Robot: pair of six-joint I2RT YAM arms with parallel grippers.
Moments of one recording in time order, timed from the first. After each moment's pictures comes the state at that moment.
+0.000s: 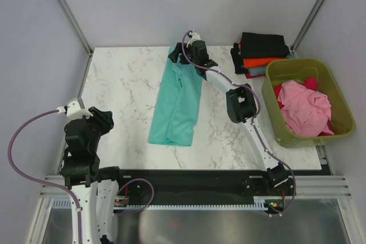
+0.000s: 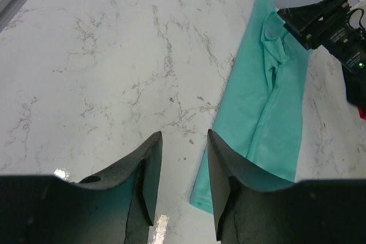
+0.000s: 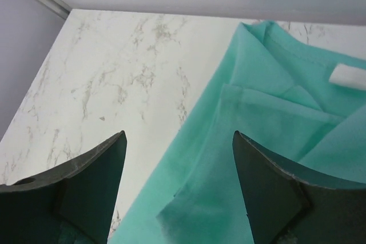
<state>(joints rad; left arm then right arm) 0.13 0.37 0.74 -0.66 0.00 -0.42 0.46 2.78 2.46 0.08 -0.22 0.50</state>
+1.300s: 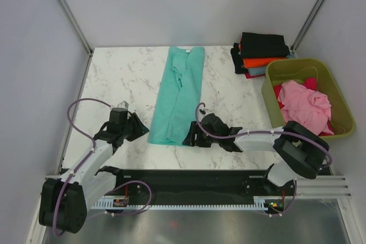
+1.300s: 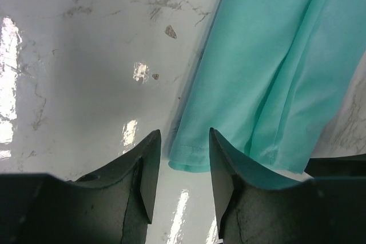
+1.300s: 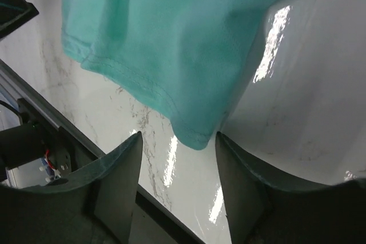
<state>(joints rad) -0.20 0.95 0.42 -0.31 0.11 -0.65 0.90 1.52 0.59 0.20 -0.12 0.92</state>
